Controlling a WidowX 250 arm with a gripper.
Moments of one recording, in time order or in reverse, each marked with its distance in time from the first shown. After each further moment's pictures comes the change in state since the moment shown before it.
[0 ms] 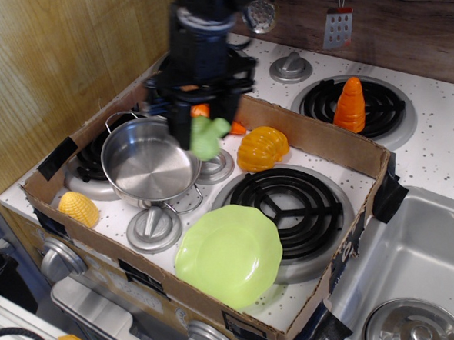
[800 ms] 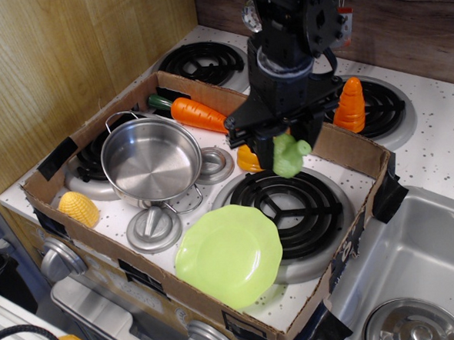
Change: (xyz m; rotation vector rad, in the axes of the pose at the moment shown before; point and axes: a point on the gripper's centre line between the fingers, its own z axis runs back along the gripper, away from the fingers) arm -0.033 -0.052 -0.011 -0.270 -0.103 -0.091
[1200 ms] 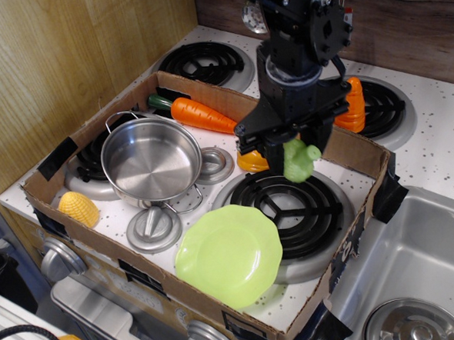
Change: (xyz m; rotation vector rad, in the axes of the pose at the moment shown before) arm -0.005 -0.006 -0.008 -0.025 0.018 -0.018
